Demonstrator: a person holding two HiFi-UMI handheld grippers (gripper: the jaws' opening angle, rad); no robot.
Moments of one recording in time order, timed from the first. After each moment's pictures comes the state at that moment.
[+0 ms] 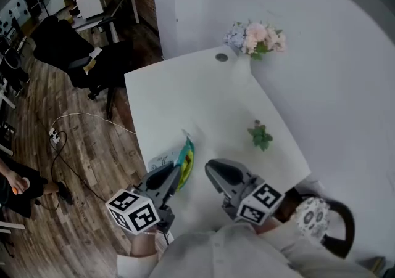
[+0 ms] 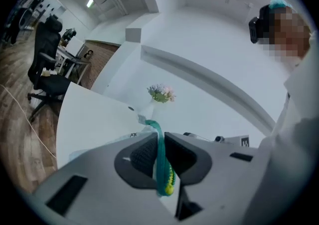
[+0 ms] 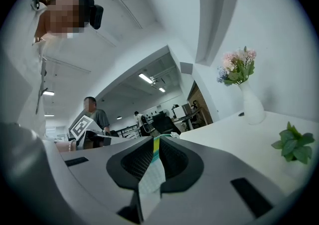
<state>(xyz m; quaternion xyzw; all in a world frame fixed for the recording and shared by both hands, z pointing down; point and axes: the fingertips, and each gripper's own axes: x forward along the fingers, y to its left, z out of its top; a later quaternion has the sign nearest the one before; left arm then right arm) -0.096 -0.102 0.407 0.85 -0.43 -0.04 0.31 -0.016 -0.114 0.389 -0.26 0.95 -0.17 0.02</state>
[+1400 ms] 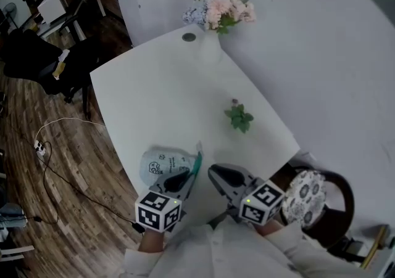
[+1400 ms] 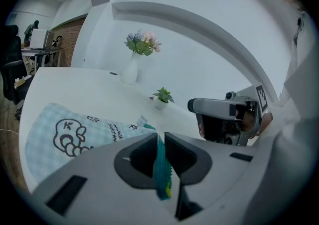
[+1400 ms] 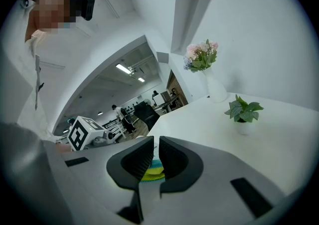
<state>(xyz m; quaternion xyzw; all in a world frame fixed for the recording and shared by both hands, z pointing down) 0.004 -0.080 0.517 0.88 -0.33 0.19 0.30 0.058 -0.090 0.454 -0.35 0.90 -0.26 -0.05</state>
